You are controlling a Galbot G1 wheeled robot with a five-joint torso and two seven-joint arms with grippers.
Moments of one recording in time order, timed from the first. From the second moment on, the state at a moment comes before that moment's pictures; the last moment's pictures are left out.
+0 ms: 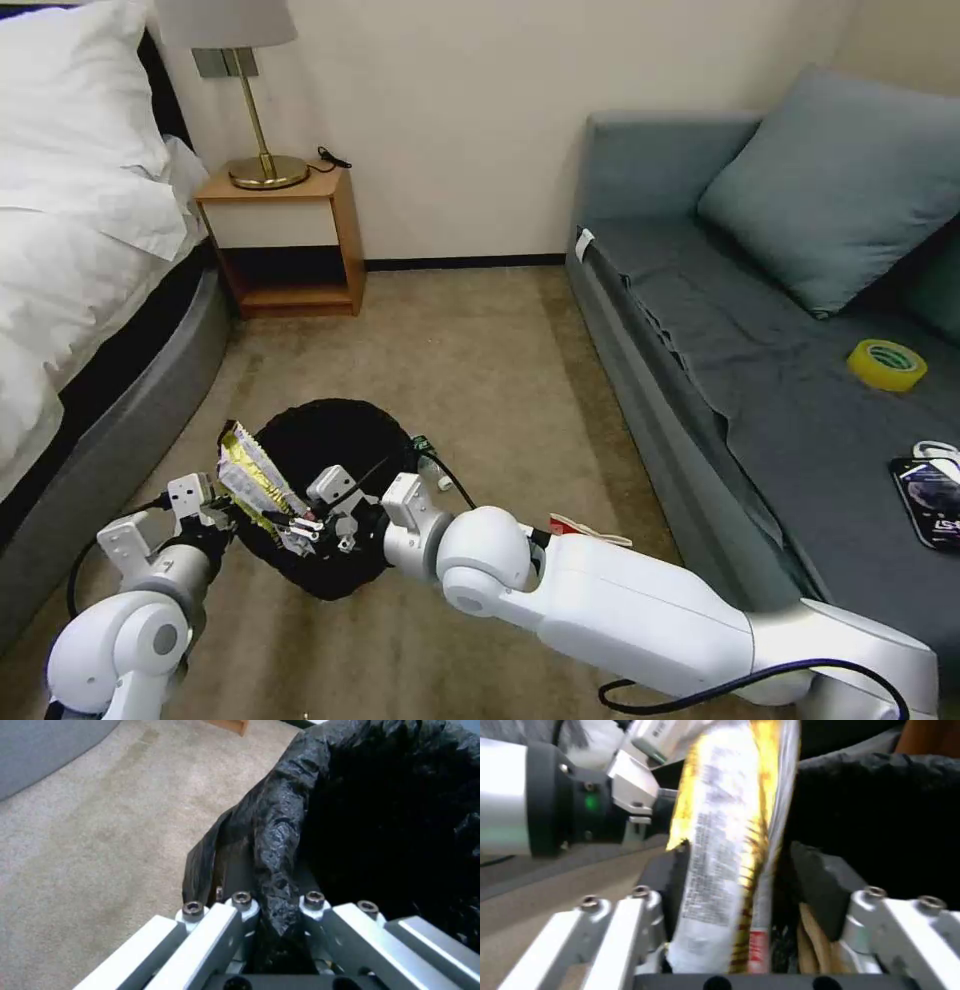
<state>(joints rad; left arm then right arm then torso) 1.46 -1.29 -0.83 -2.08 -0.72 0.58 -0.13 -0.47 1.22 -0.72 1.81 0.78 -0.35 0.12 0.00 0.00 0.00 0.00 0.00</state>
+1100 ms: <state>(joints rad) 1.44 -1.25 -0.85 -2.04 -0.74 0.57 -0.12 -0.62 0.94 -0.33 1.53 0.48 -0.42 0.05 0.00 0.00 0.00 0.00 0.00</state>
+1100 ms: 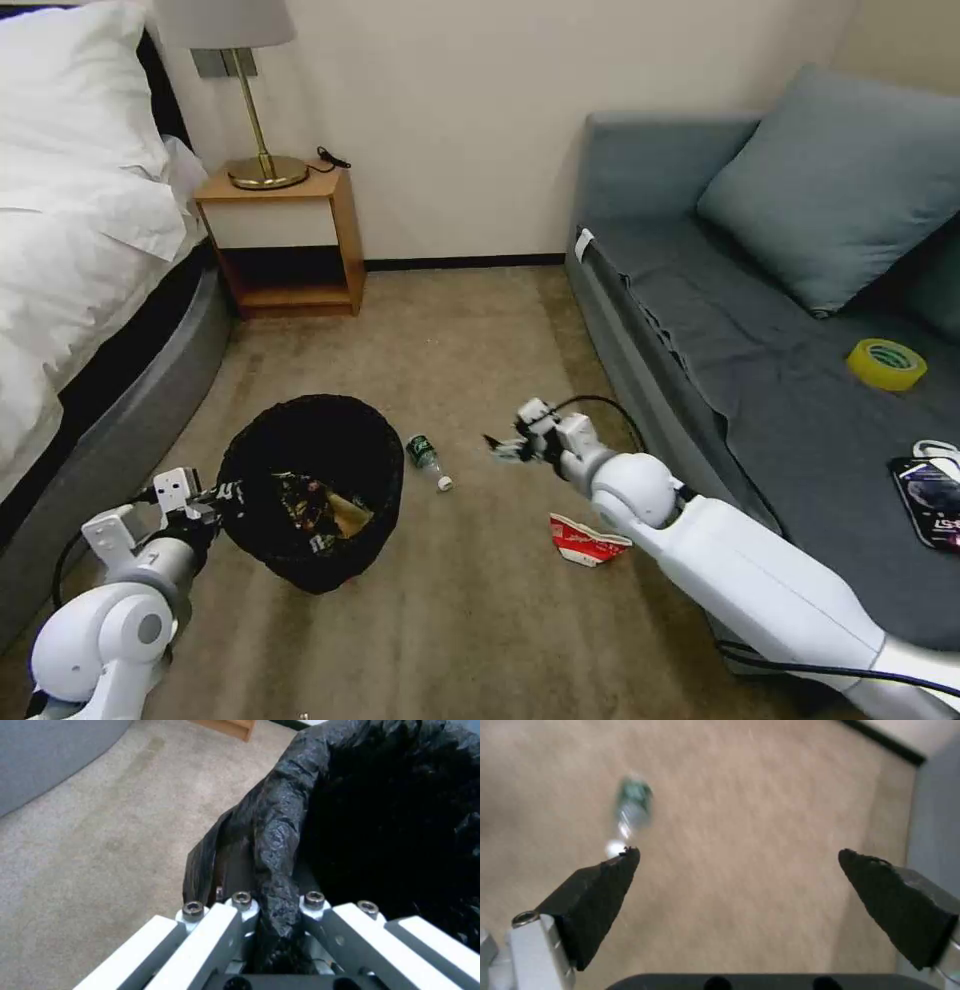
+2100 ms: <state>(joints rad) 1.45 -1.25 -0.90 -2.02 -0.75 0.56 -0.09 -0.41 1.03 -0.58 0.93 0.36 -0.51 -0.43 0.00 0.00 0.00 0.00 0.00</state>
